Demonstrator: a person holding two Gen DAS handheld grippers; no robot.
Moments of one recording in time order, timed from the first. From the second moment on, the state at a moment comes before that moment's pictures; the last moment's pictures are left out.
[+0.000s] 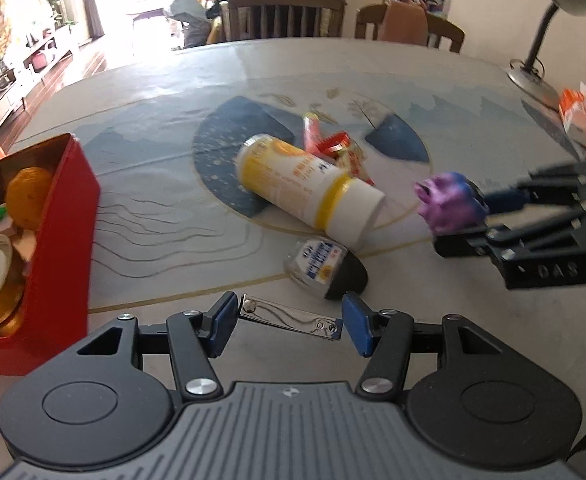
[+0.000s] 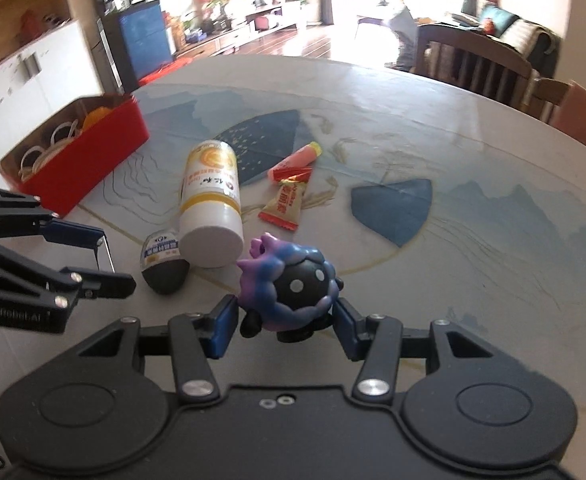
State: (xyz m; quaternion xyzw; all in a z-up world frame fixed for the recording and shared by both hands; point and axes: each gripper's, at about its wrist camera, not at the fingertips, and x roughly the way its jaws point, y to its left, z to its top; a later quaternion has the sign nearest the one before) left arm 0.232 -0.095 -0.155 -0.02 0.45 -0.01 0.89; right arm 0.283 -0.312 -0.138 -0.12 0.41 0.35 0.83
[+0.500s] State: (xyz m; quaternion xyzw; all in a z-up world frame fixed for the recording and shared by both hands) left arm 0.215 -0.051 -0.101 -0.06 0.40 0.01 0.91; right arm 0.247 -0.291 -0.083 -0.08 0.36 0.36 0.86
